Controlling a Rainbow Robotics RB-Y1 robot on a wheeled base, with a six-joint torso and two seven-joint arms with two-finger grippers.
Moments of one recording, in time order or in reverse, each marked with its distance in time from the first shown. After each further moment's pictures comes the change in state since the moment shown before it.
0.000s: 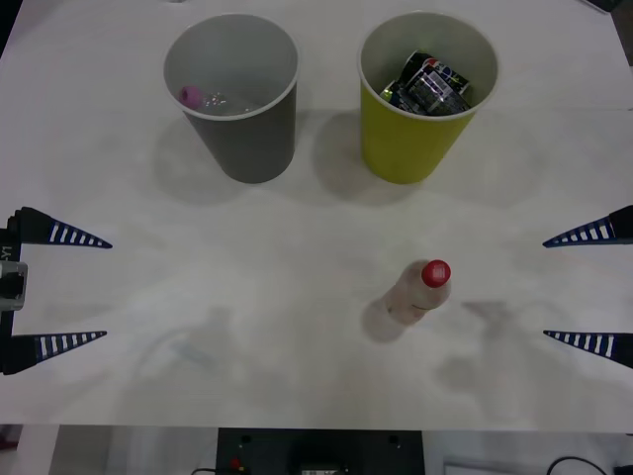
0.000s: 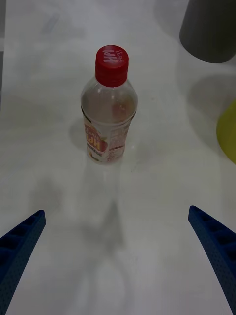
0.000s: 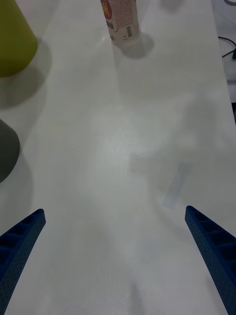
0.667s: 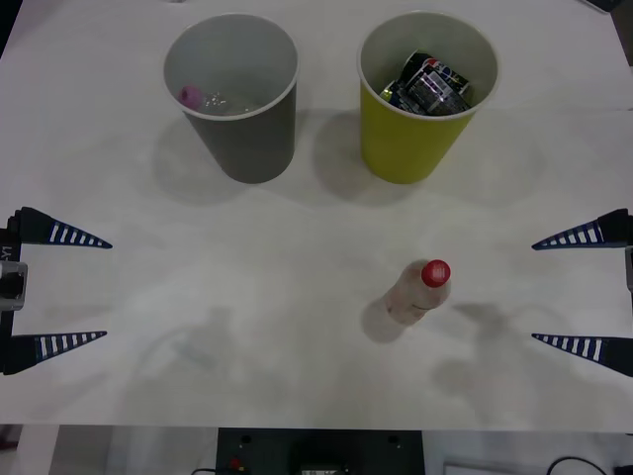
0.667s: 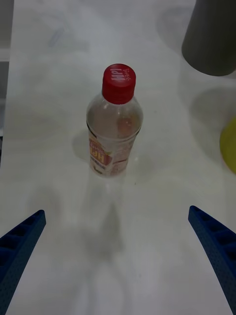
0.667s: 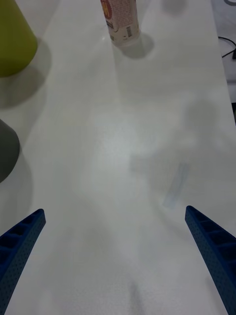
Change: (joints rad) right arm 0.002 0.013 0.029 -0.008 -0.025 0.025 0.030; left arm 0.000 0.000 0.000 0.000 0.000 0.000 0.000
